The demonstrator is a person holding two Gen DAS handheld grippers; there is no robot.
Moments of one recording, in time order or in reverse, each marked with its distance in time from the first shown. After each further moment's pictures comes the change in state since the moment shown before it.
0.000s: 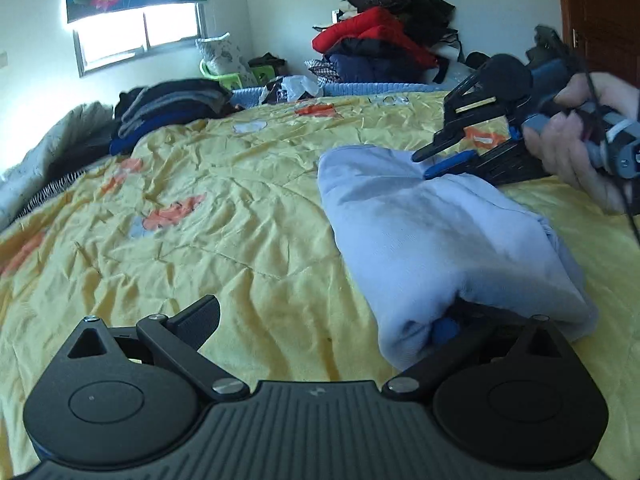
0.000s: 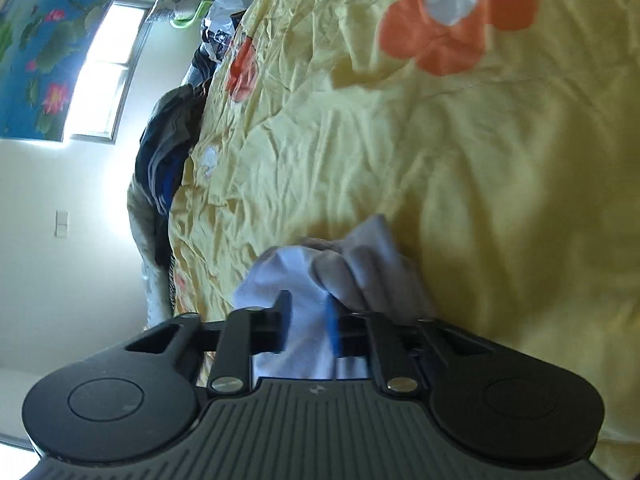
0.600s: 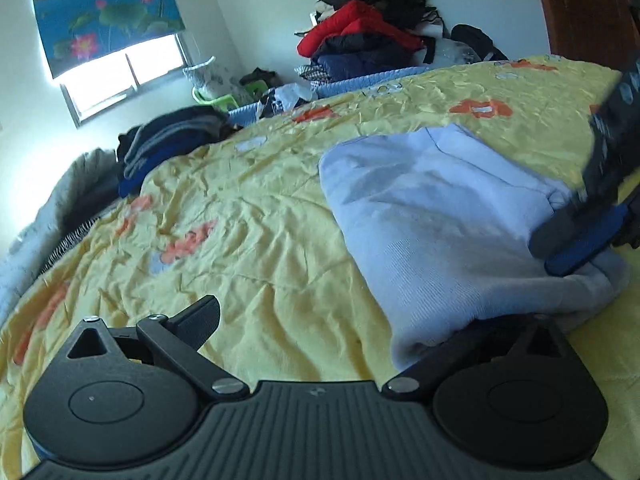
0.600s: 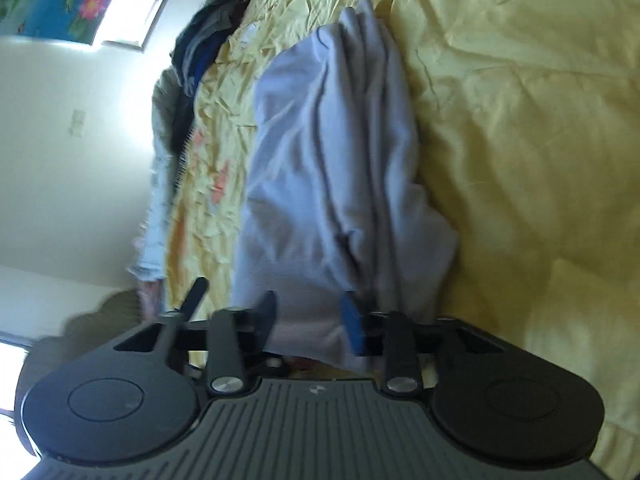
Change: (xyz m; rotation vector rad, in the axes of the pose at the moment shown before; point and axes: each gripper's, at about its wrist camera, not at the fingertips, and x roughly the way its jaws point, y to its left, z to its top) left arm 0.008 -0.005 0.001 0.163 -0.003 0.066; right arm -0.079 -0.014 -0.144 -0.177 0.168 -0.013
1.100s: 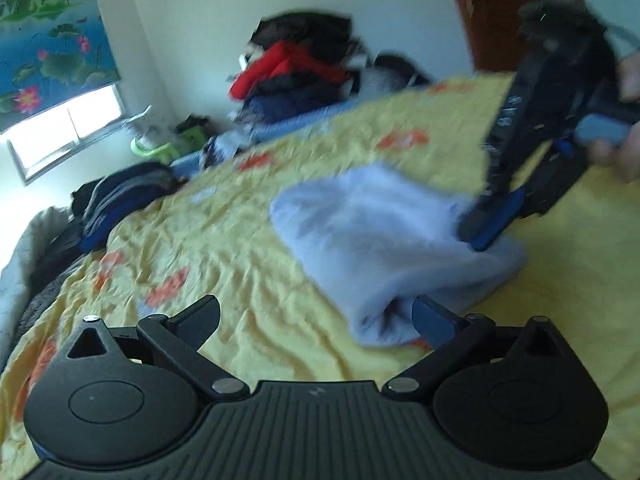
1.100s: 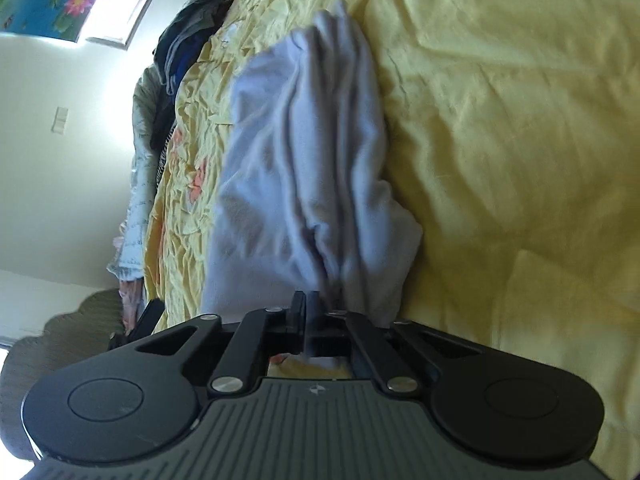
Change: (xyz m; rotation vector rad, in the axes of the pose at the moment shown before) left arm -0.077 0.026 -0.002 0.116 -0.163 -0.220; right arm -0.007 0.006 0.006 0.000 -0.007 -0.039
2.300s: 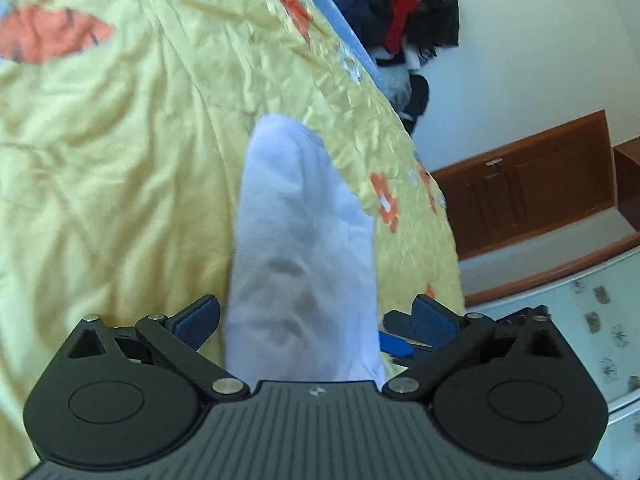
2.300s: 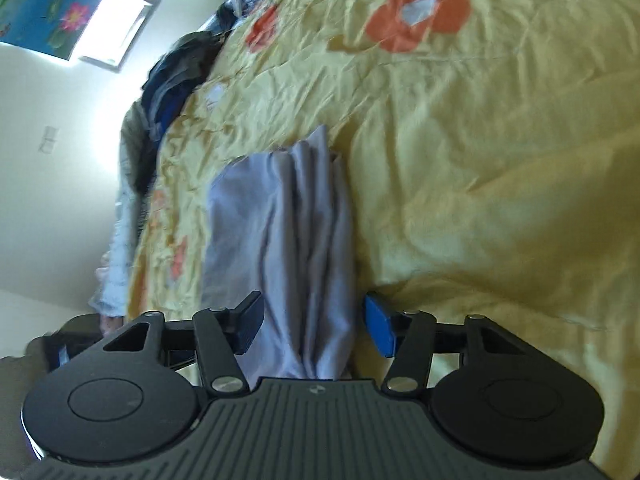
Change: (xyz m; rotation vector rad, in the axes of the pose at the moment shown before) left arm 0.186 0.128 -0.005 -1.122 0.350 -0.643; right arm 0.010 -0.020 0.087 -0.016 -0.063 -0.032
